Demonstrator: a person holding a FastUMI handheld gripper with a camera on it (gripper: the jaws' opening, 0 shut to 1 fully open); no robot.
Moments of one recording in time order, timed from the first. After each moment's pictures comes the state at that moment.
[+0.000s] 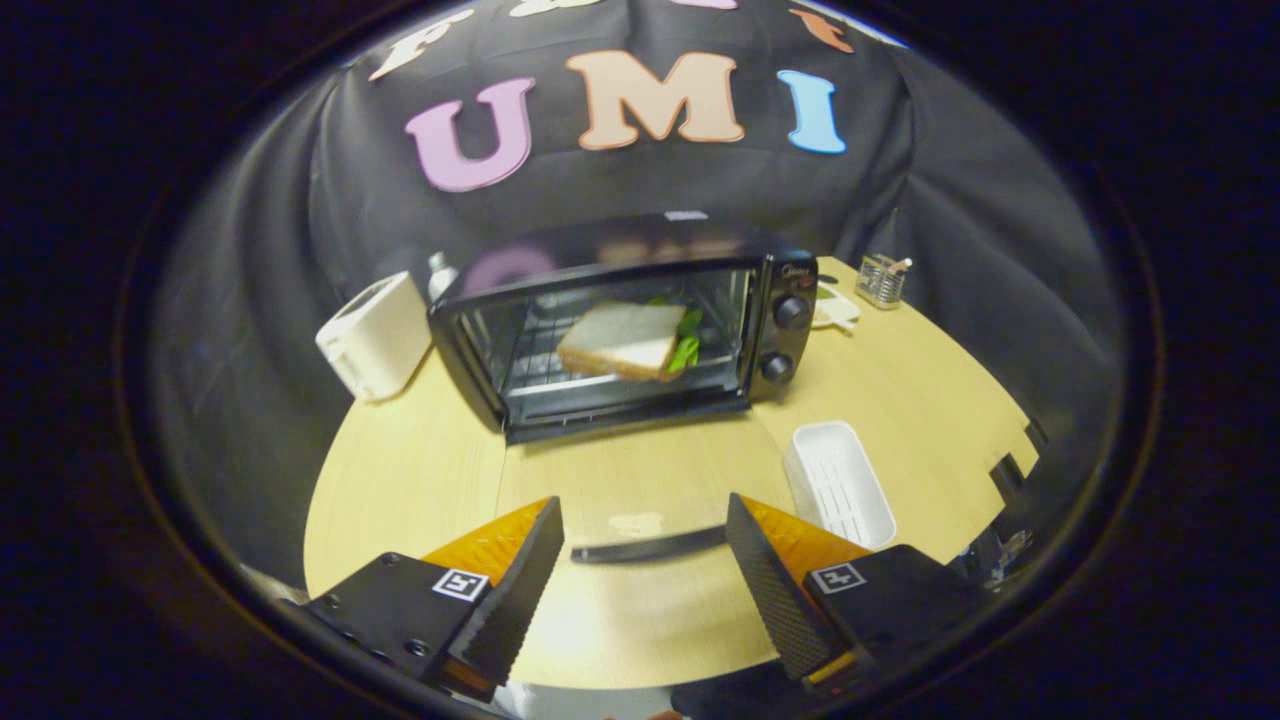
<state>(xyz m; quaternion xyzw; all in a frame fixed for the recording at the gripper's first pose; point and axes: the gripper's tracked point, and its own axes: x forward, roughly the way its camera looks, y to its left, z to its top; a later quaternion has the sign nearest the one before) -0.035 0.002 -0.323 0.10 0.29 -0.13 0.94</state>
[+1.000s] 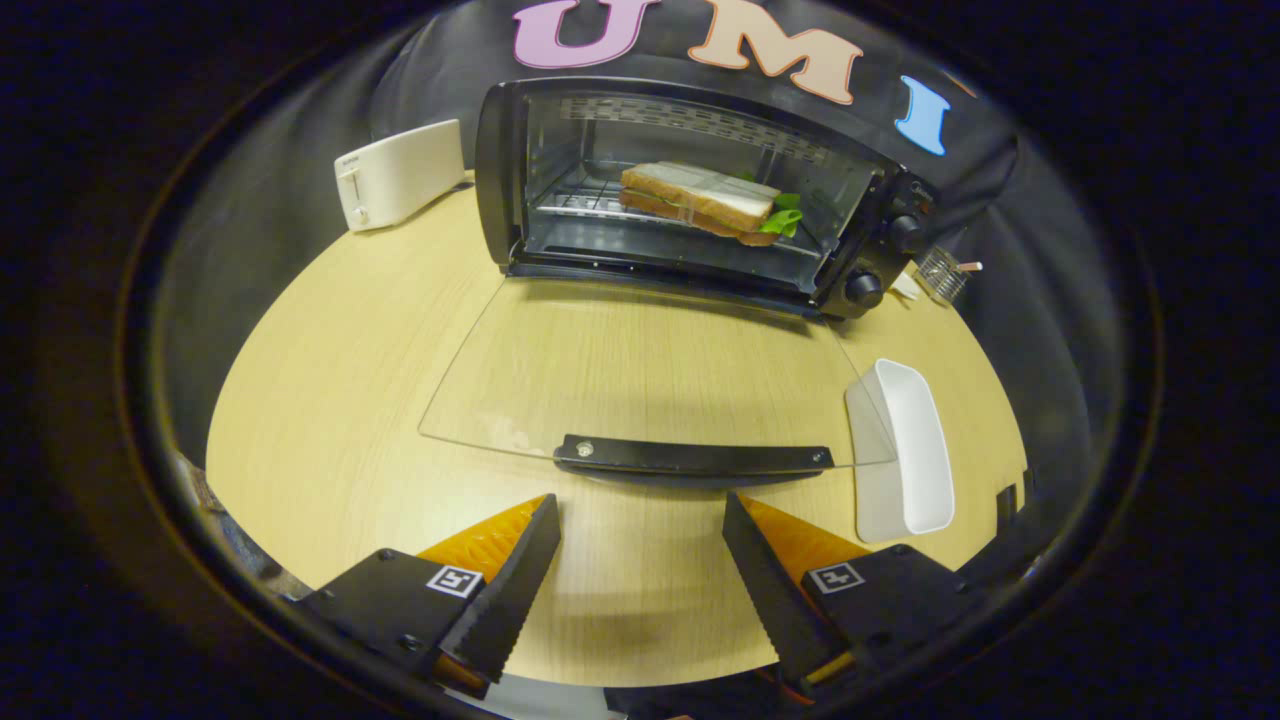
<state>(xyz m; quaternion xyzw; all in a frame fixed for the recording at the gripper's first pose) -0.023 0.019 -0.426 -0.03 0.39 -0.11 0.91</state>
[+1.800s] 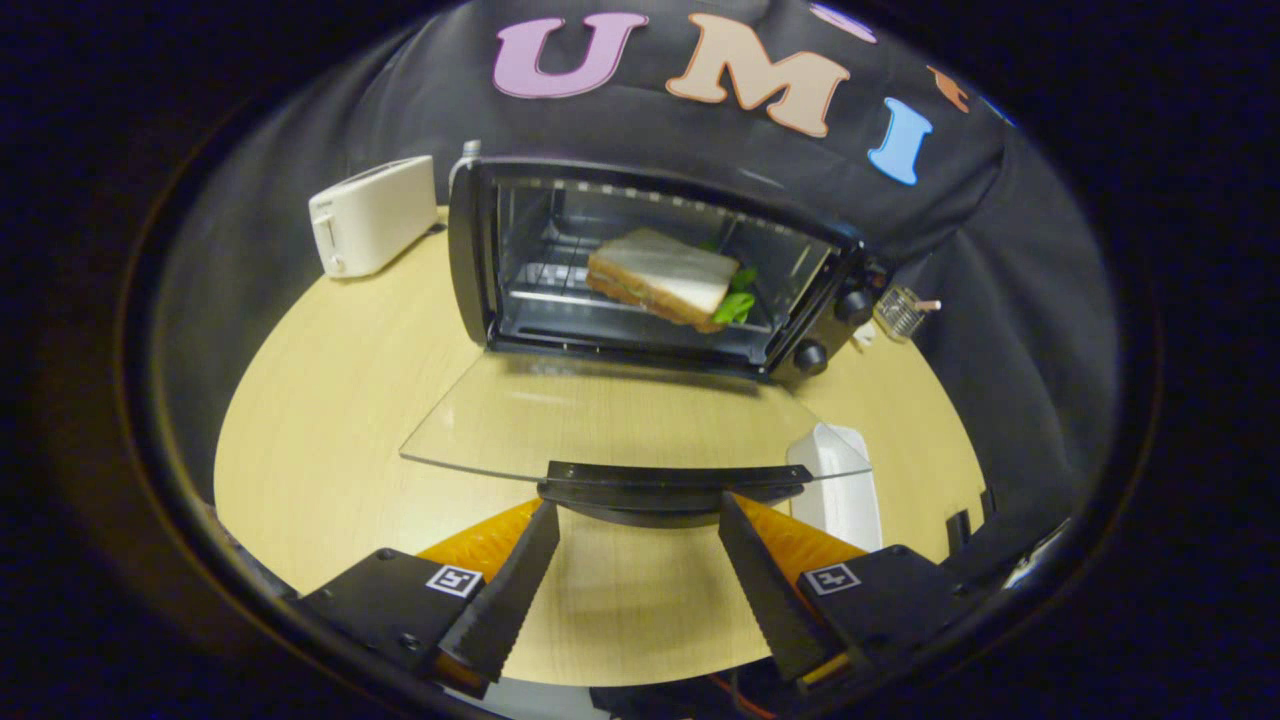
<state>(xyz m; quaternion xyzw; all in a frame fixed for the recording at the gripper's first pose) 0.001 0.009 -0.332 -0.04 0.33 -0.14 0.93</state>
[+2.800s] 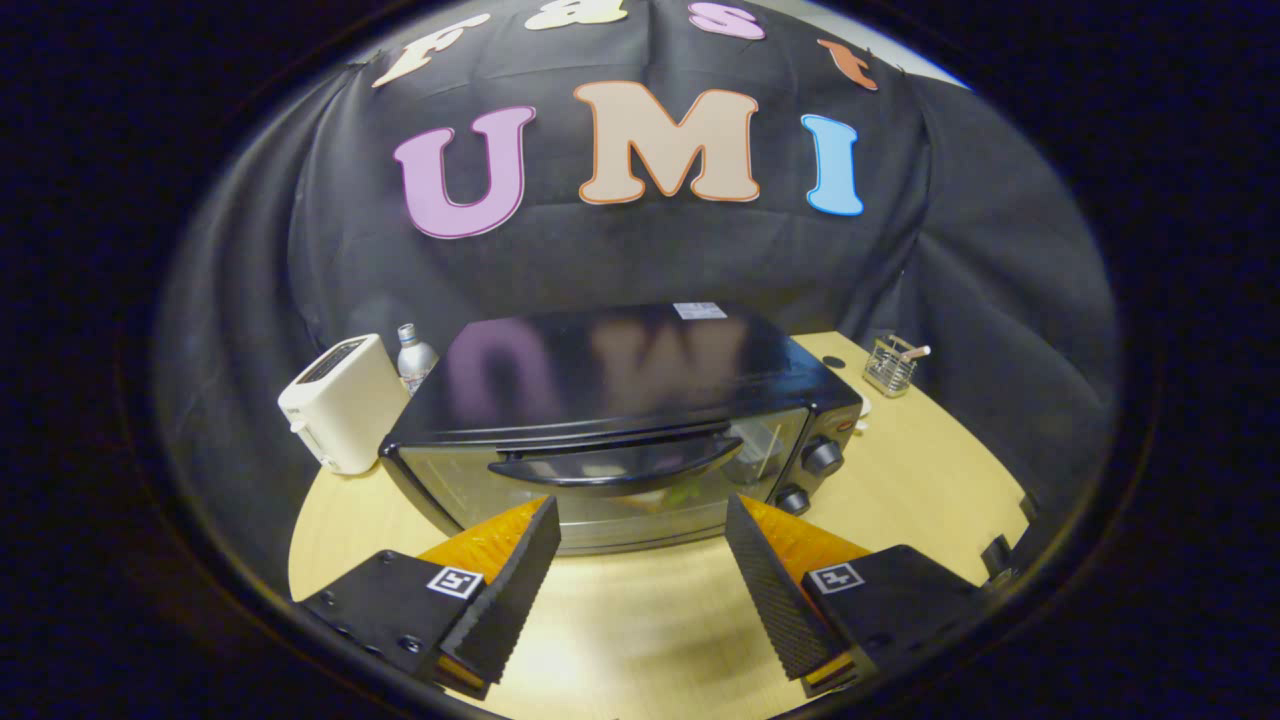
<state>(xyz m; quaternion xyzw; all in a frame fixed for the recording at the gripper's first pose) 0.093 -0.049 -0.240 0.07 0.19 -0.18 0.96</state>
